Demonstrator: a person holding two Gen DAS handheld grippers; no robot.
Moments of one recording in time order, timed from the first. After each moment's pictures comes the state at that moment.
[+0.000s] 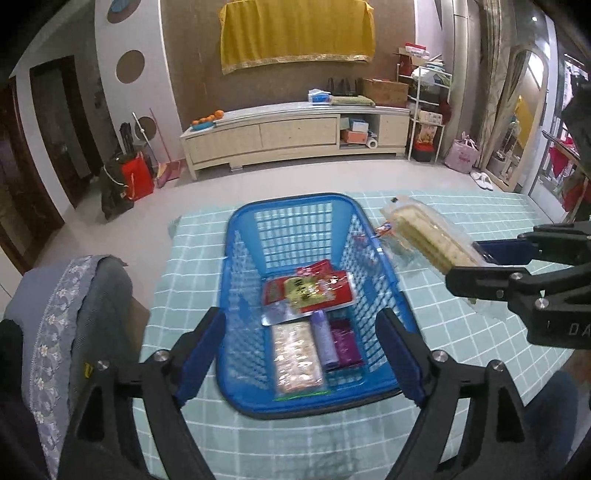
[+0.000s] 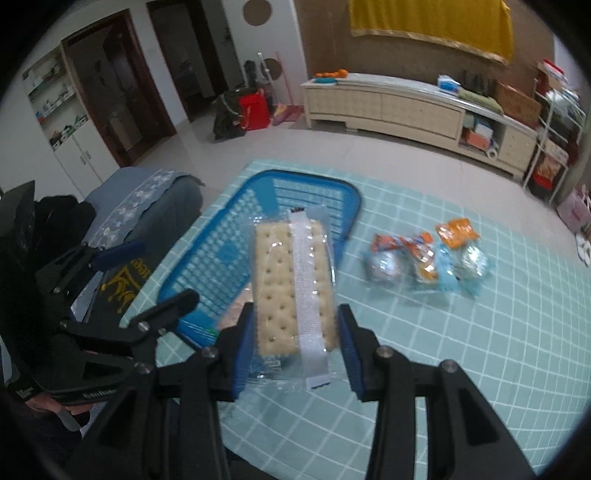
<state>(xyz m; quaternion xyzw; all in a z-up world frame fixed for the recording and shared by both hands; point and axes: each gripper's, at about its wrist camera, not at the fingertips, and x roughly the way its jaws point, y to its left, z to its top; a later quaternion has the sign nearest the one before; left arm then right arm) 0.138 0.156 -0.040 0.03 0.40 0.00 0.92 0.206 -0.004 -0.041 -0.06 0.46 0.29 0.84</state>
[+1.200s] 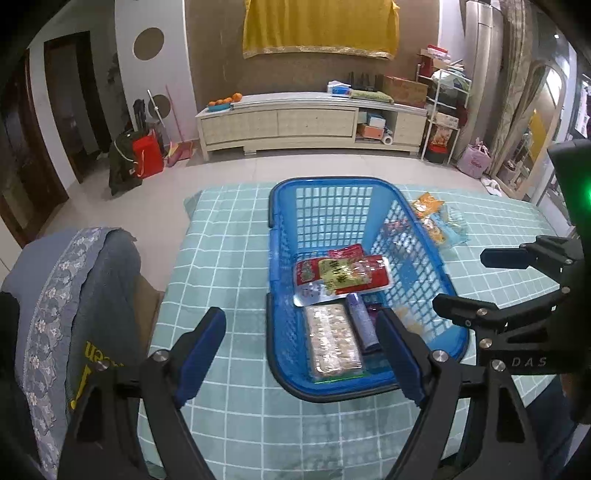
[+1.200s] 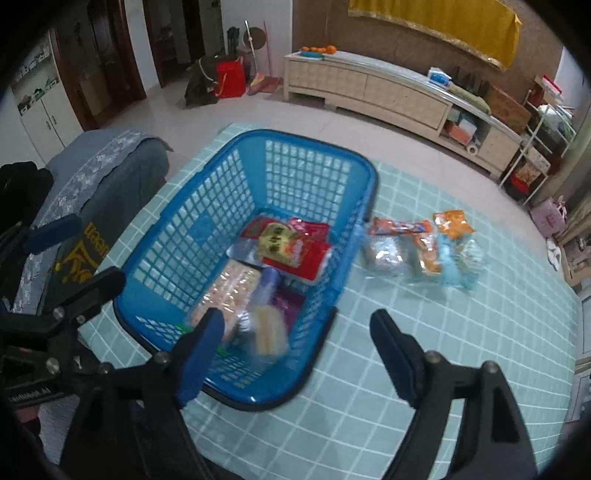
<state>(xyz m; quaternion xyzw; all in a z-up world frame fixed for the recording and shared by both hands) 0.134 0.199 -0.054 -0.01 0.42 0.01 0.91 0.209 0.042 -0.080 -0.13 0.49 0.22 0.83</state>
